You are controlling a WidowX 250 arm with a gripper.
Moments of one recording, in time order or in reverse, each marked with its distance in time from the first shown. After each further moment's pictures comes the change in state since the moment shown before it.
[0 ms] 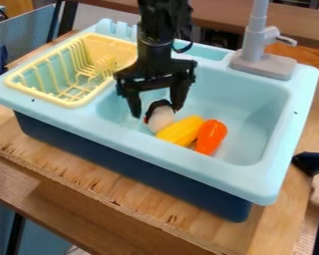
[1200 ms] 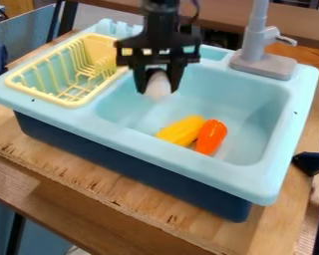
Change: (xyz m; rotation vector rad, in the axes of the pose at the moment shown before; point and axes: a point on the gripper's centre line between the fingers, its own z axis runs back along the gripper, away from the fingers) arm 0.011 -0.007 0.031 0.012 0.025 -0.165
